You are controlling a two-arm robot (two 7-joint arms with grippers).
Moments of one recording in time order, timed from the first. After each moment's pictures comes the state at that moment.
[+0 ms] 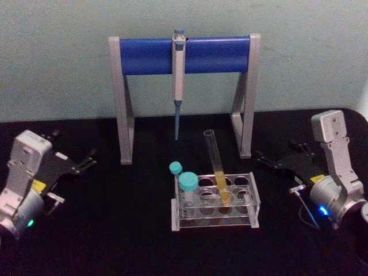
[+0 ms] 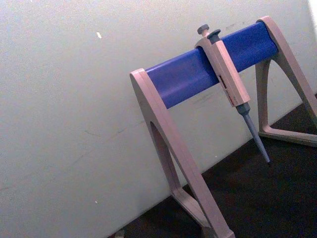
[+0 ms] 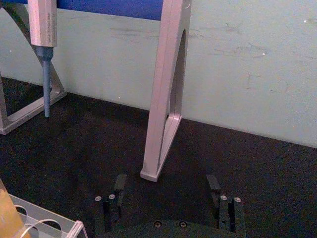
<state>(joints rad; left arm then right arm) -0.20 0.60 0.45 -1.41 -0.25 -0.12 0.03 0.19 0.38 -0.29 -1.44 0.29 0.18 0.11</state>
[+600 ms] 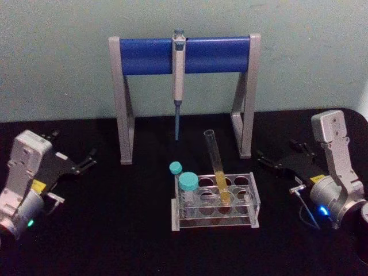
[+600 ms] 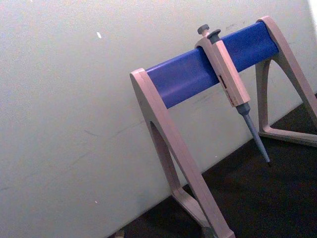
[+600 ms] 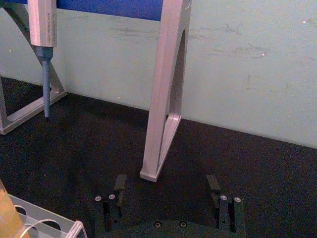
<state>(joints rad) -0.20 0.60 0.45 -1.41 -0.25 -0.12 0.03 0.19 0.38 -0.29 -1.44 0.29 0.18 0.11</state>
